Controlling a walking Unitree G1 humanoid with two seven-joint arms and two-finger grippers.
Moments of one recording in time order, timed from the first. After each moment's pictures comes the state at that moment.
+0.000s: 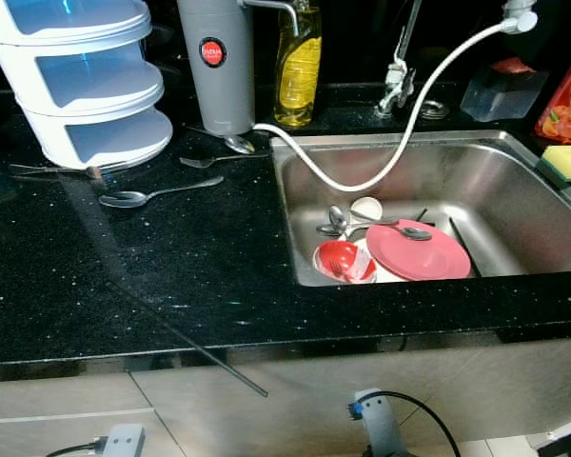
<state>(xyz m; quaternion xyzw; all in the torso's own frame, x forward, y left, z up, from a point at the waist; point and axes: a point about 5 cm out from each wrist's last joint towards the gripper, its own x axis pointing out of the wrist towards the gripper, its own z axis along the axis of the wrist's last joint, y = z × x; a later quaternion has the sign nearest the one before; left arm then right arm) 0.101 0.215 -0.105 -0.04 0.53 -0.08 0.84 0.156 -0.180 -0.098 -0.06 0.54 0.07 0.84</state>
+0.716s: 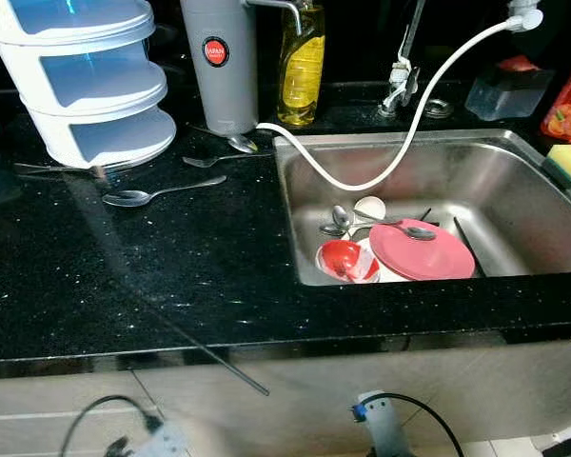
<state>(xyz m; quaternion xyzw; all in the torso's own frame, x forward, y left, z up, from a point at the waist) 0.126 0.216 -0.095 0.49 0.37 -0.19 0.77 0.153 -0.185 -0.098 -0.07 0.54 0.07 0.84</state>
